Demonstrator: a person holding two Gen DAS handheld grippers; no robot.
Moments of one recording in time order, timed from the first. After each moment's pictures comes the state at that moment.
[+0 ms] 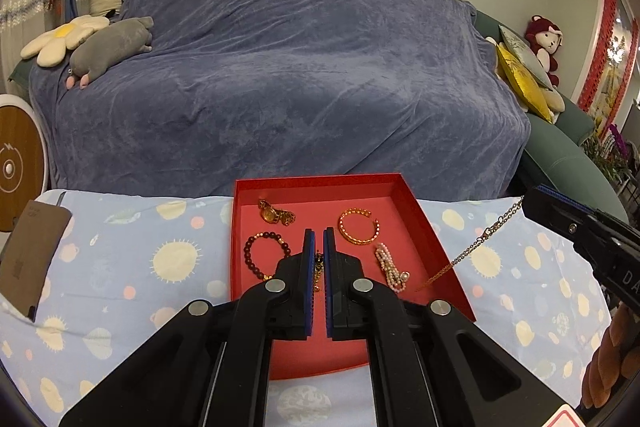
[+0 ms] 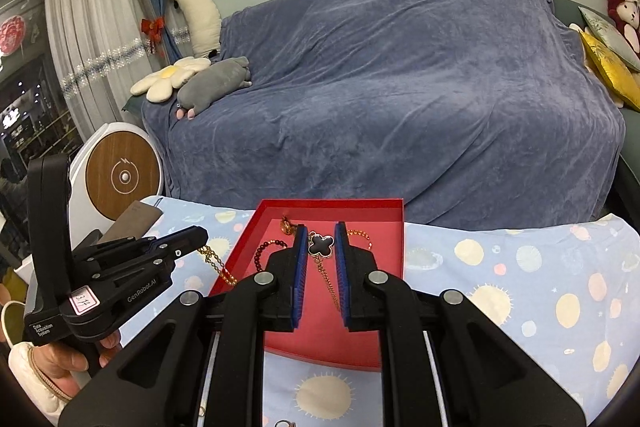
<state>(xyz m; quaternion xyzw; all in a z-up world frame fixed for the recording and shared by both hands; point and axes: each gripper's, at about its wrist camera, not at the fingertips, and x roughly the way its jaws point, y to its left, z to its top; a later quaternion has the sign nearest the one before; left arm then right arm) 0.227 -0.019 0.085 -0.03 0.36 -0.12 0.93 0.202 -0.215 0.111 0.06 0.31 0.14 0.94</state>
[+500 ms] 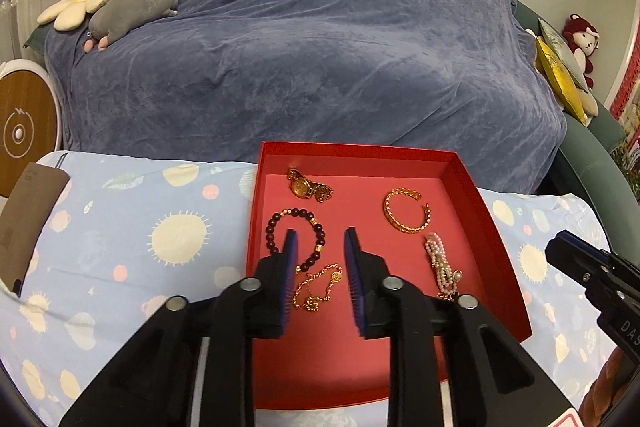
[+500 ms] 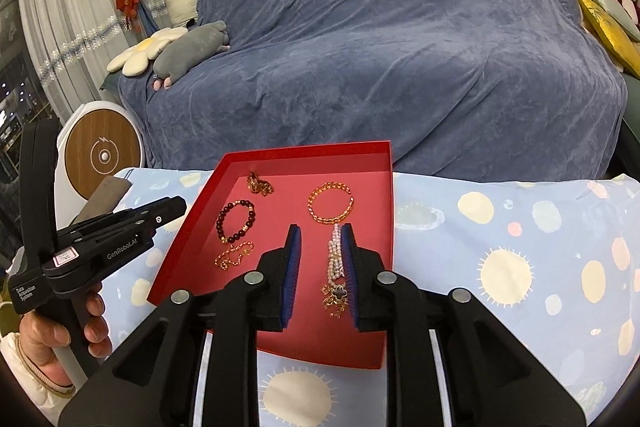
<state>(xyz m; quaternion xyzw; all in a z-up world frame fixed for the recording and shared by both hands) 0.258 -0.005 0.036 -0.04 0.39 -0.07 0.92 0.222 -0.221 0.055 0.07 0.36 0.12 0.92</state>
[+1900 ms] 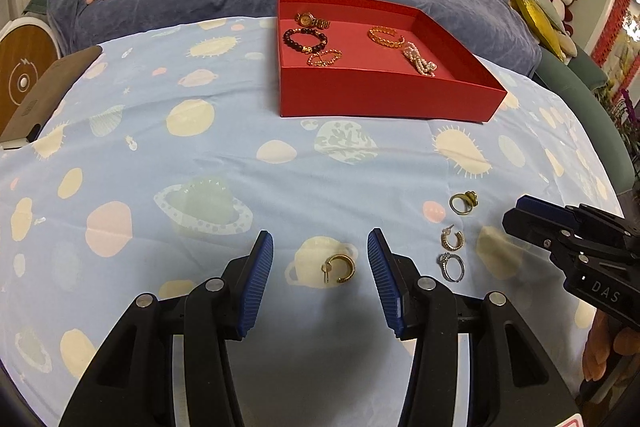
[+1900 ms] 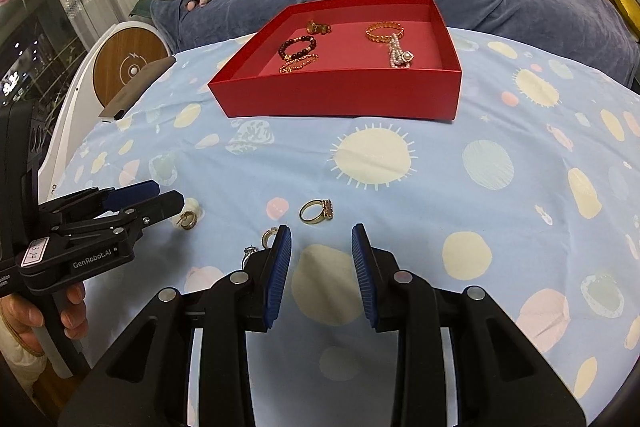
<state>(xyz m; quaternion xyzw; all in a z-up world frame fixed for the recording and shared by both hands) 0.071 0.026 -0.036 -0.02 0.47 -0.10 0.88 0.077 -0.177 -0.032 0.03 0.44 0.17 0.88</state>
